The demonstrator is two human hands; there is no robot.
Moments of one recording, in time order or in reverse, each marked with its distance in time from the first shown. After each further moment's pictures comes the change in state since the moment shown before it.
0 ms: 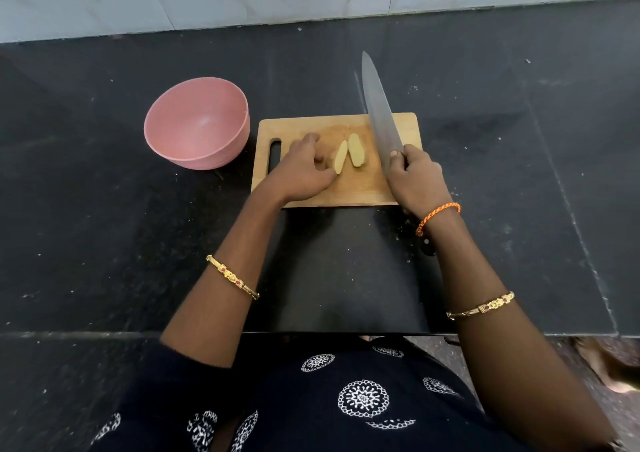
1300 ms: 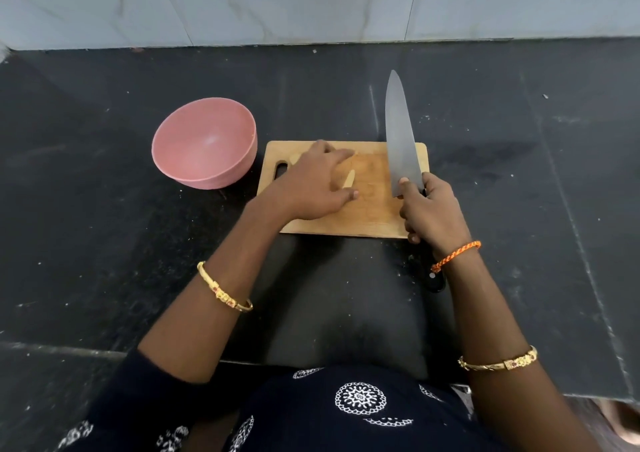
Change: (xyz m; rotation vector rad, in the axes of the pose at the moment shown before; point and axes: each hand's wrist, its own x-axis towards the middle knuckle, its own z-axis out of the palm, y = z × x) left_hand 0.002 0.022 -0.011 0.274 0.033 0.172; right_hand 0.015 0.006 -0.008 0.258 -0.078 0.068
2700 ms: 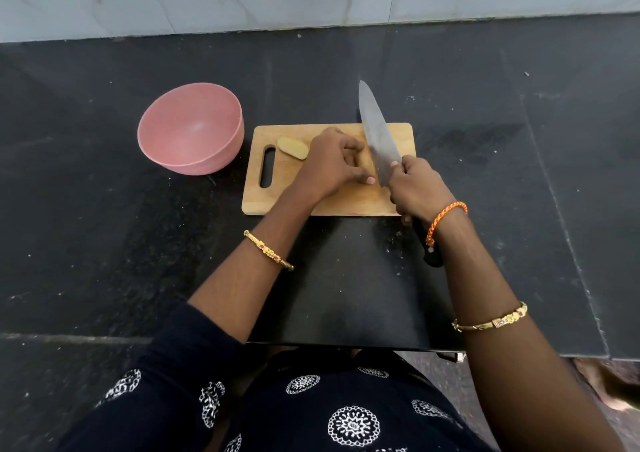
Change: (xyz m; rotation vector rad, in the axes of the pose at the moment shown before) left_hand 0.031 0.017 0.042 -0.259 0.253 0.007; right_hand -0.008 -0.012 -0.007 -0.278 -0.105 0.035
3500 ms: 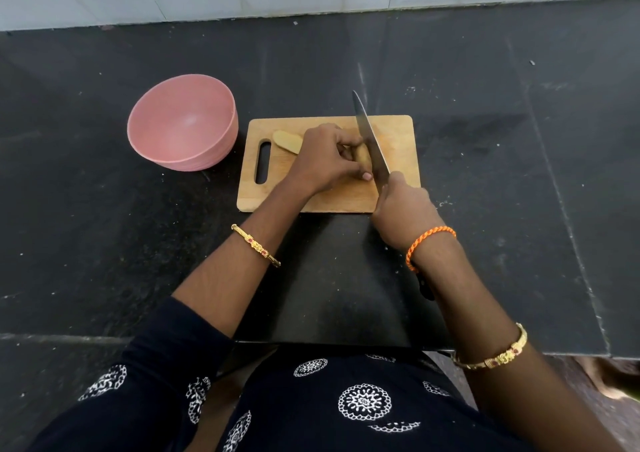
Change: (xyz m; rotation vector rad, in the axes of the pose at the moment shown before) left_hand 0.005 -0.007 -0.001 -0.009 -0.024 0.022; right_hand -0.034 -0.009 0.015 -0.343 -0.022 0.045
